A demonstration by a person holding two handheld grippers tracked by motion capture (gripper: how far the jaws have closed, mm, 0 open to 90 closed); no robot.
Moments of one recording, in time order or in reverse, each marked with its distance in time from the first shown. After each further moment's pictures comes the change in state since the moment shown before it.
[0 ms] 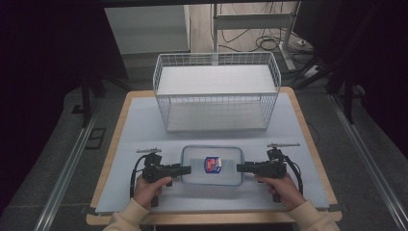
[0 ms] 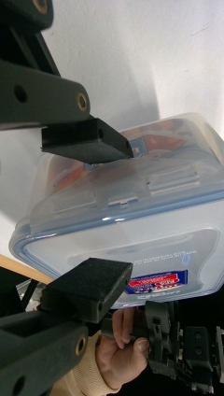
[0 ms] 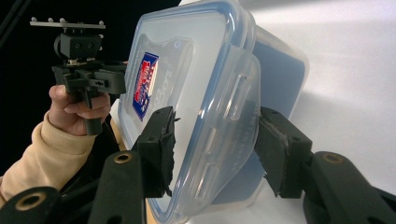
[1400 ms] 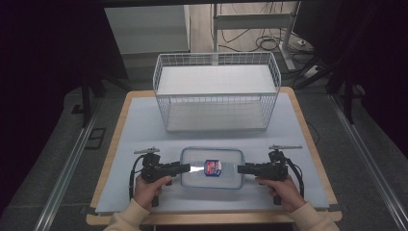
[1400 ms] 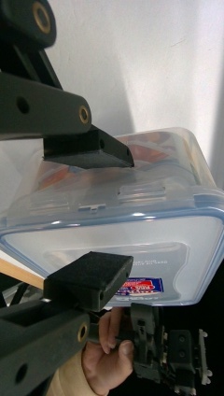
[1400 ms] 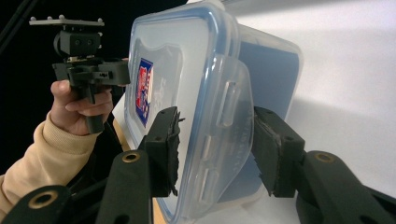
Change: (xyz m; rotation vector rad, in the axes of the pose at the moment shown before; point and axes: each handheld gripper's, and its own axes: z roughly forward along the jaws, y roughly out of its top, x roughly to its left) left arm -0.010 -0.001 -0.006 -0.062 0.035 0.026; right arm 0.007 -0.006 -0.005 -0.026 0.001 -0.015
